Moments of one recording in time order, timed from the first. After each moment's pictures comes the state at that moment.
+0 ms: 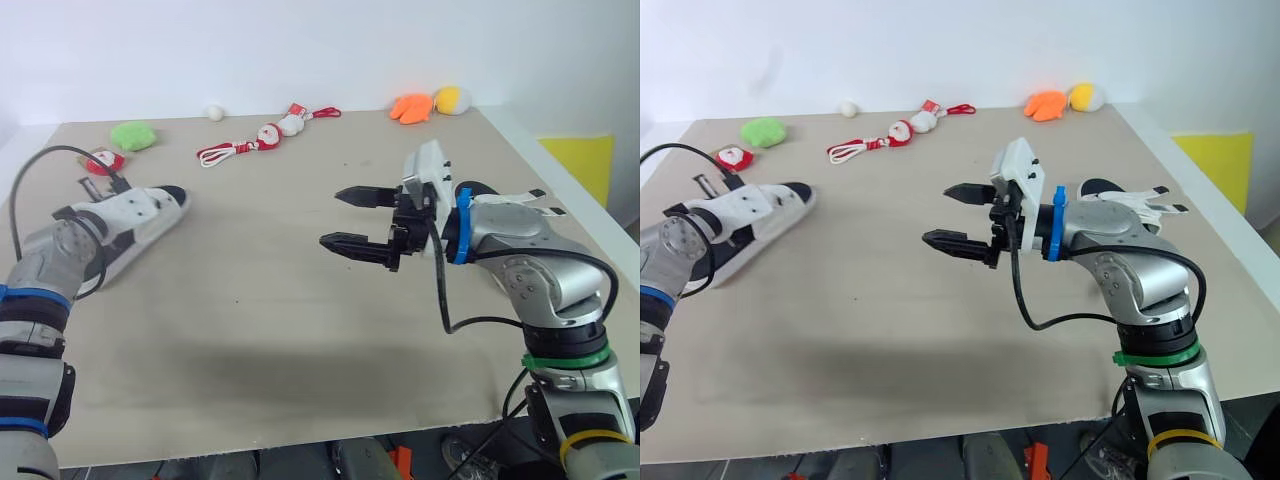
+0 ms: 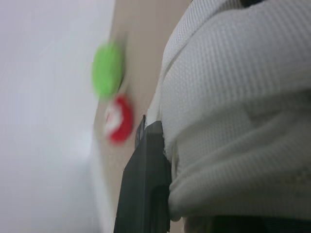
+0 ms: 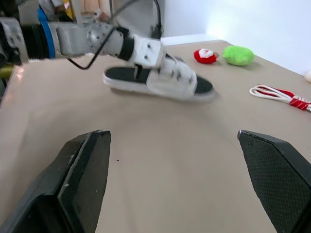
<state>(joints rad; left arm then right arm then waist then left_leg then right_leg) -0.84 0.85 -0.17 0.88 0.46 -0.08 -0.29 -0.74 -0.59 0.07 -0.25 0.60 0.72 0.92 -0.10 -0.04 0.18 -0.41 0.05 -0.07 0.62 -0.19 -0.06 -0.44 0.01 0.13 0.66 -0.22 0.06</state>
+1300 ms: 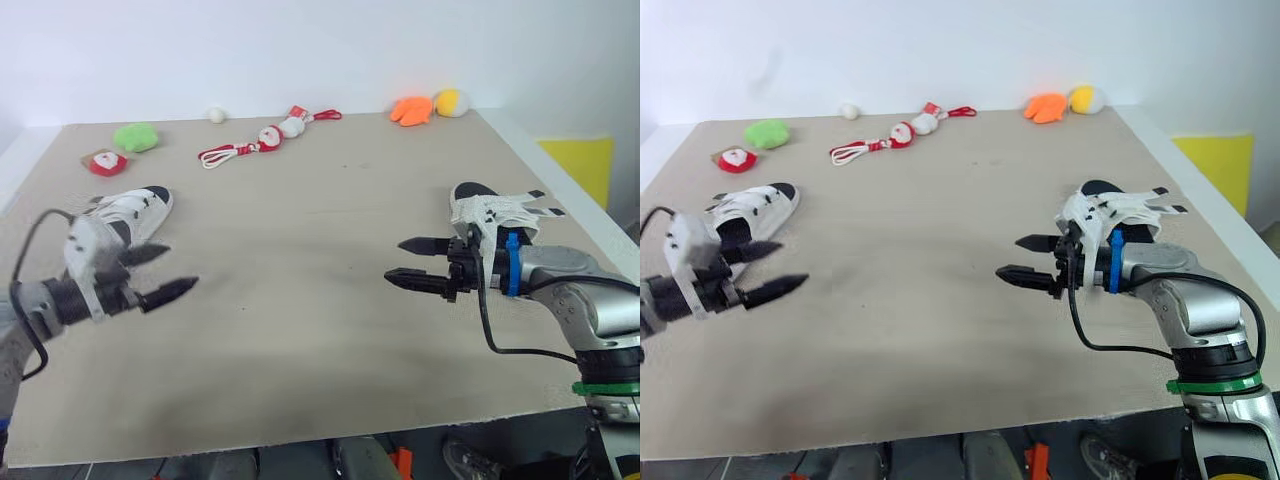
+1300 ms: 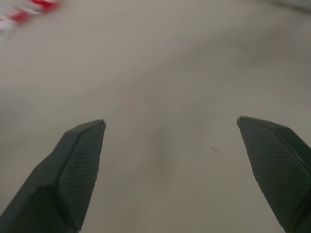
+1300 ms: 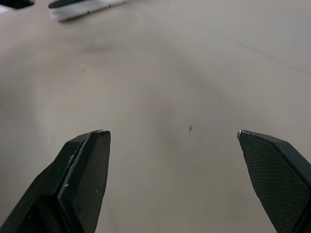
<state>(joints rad) -0.04 0.84 0.38 -0.32 -0.62 0.60 -0.96 -0.51 -0.81 -0.01 -0.07 0.56 0.72 1.05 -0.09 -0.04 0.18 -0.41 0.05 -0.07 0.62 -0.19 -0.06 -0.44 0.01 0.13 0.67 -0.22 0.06</state>
